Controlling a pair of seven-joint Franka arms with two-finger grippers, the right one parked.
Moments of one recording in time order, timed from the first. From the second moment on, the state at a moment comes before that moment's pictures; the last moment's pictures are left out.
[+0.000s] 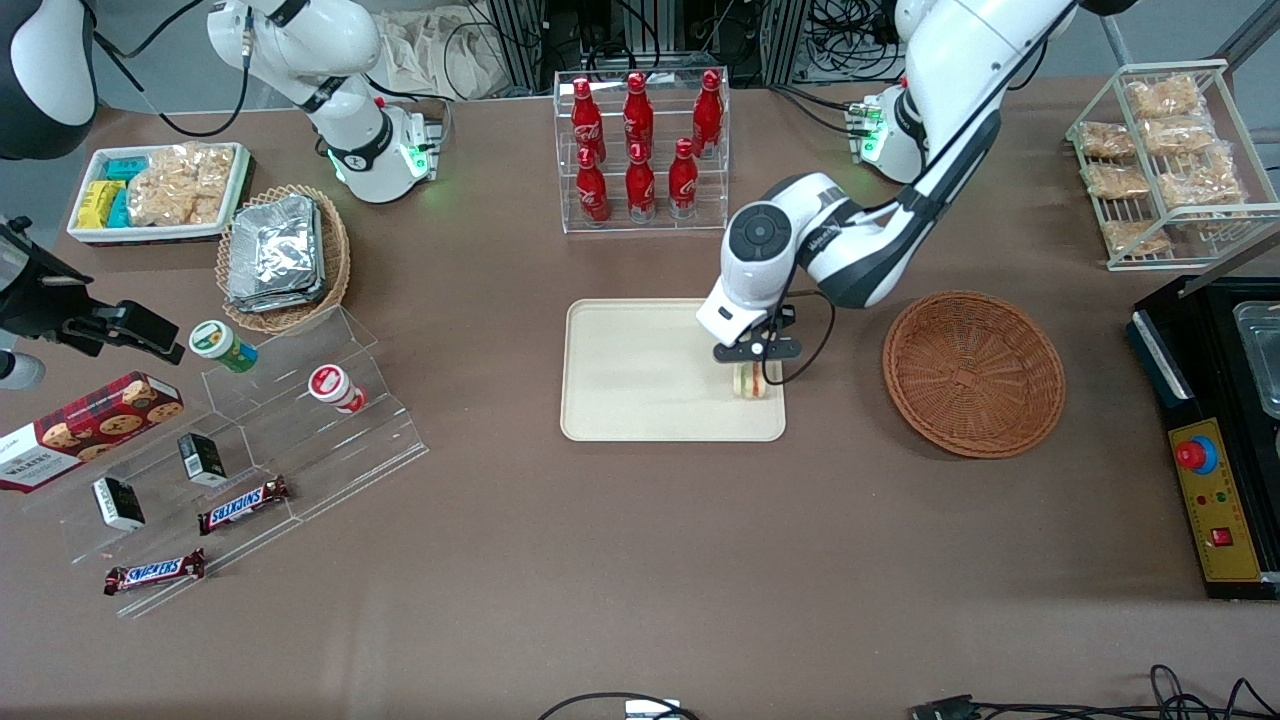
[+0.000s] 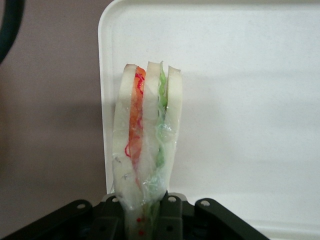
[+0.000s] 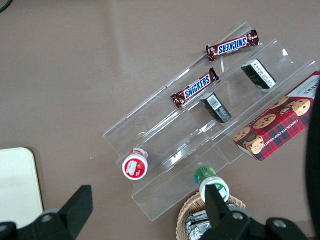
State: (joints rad) arm -0.03 0.44 -0.68 -2.09 0.36 2.28 -0.96
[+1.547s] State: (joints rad) arm 0.05 -0.01 -0.38 -1.80 0.03 1.69 -0.46
